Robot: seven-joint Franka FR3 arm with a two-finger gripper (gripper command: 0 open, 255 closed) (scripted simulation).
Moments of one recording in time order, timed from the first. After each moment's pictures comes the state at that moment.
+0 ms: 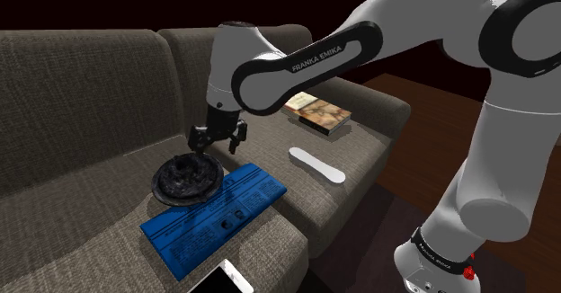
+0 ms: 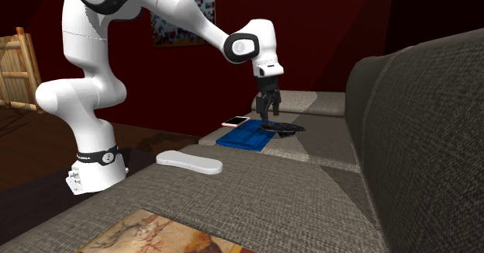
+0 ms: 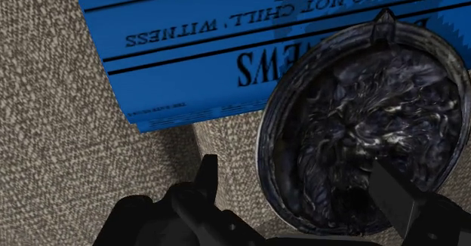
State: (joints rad) arm 0.10 0.24 0.47 -1.93 -0.09 2.29 0.72
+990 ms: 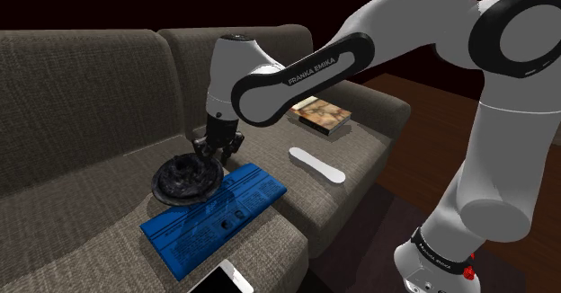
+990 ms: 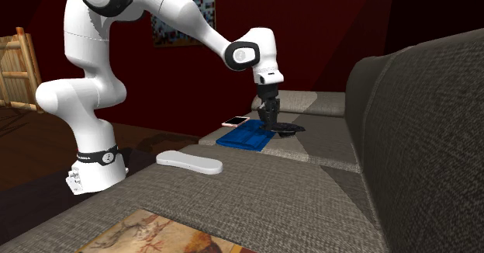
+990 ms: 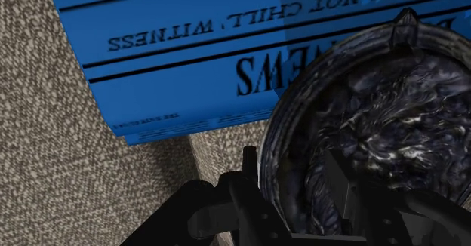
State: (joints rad) arm 0.11 0.28 0.46 -1.95 -0.11 2.34 0.73
